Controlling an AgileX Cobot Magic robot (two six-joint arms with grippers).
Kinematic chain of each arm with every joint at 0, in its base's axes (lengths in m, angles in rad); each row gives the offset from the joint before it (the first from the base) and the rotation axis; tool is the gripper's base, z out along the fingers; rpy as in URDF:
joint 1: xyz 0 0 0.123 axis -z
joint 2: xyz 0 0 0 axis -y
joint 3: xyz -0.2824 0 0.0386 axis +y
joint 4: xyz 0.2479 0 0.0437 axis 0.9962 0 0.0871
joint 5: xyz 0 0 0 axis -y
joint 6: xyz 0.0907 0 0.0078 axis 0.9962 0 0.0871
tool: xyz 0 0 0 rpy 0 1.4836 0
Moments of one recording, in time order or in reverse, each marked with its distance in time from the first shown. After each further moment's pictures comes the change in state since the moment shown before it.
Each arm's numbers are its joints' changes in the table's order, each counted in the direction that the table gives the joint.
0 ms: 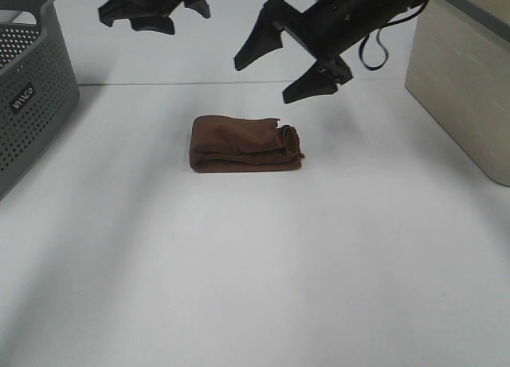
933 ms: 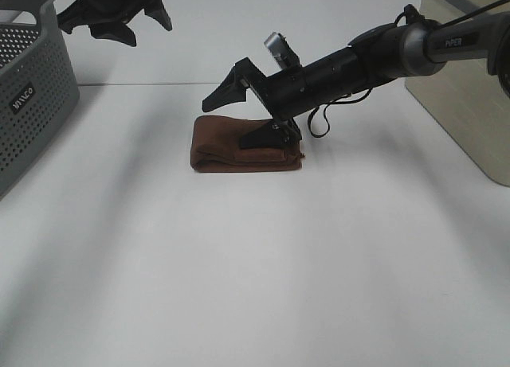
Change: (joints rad) left arm -0.084 0.004 0.000 0.018 -0.126 0.004; right arm -0.035 -0.256 0.000 0.344 0.077 -0.209
